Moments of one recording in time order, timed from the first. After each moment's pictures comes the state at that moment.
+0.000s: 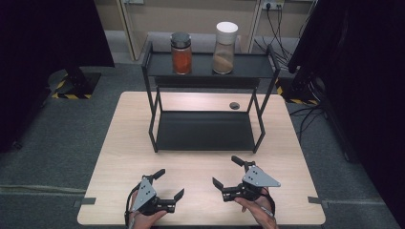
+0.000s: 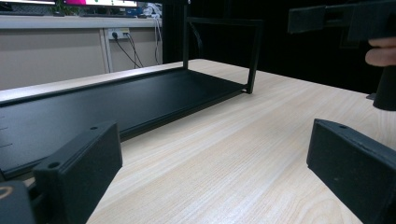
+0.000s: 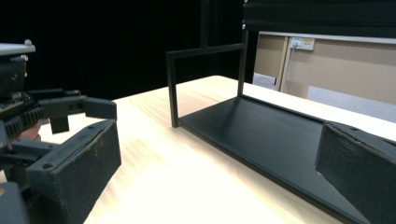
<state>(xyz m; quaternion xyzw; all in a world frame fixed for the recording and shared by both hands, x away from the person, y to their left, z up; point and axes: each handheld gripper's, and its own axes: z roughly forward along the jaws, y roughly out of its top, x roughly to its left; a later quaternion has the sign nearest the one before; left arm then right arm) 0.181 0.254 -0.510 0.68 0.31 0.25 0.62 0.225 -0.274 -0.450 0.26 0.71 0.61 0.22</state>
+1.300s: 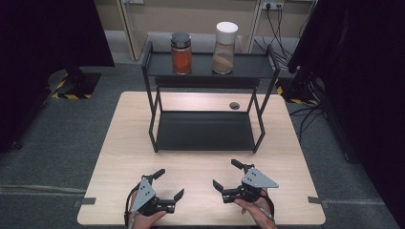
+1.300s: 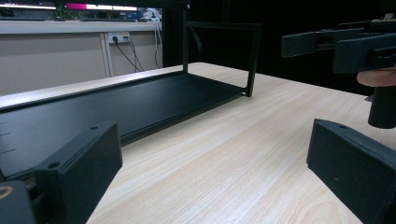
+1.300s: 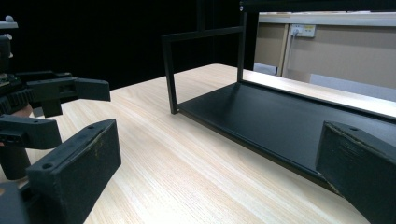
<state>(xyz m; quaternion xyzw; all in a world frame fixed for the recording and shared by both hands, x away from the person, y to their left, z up) 0.180 0.255 -0.510 0.67 0.31 0.26 0.62 0.227 -0.277 -0.462 0.27 0.72 0.61 0.21</state>
